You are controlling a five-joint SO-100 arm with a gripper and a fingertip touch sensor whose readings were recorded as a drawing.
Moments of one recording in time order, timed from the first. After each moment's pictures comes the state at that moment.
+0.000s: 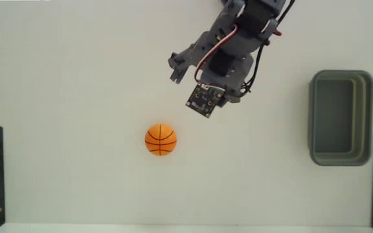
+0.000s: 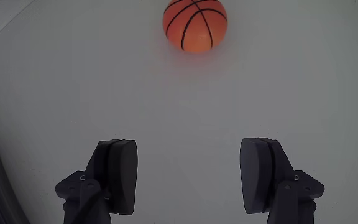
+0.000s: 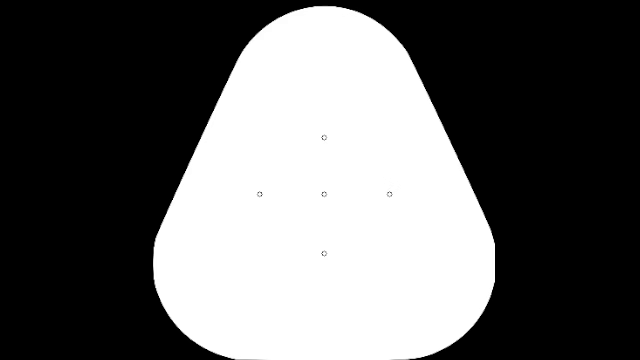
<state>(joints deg) 27.4 140.2 114.3 80.9 -0.3</state>
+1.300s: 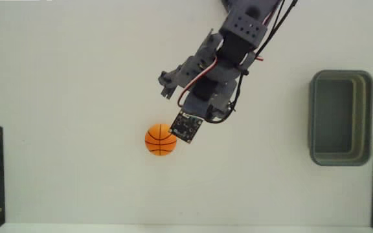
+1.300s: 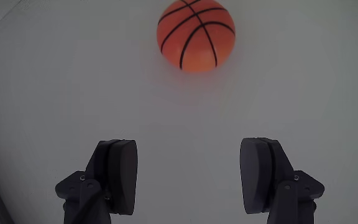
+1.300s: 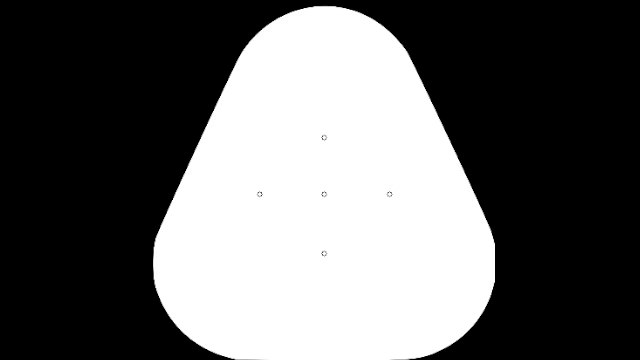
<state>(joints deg) 27.6 121.3 111.5 68.3 -0.3</state>
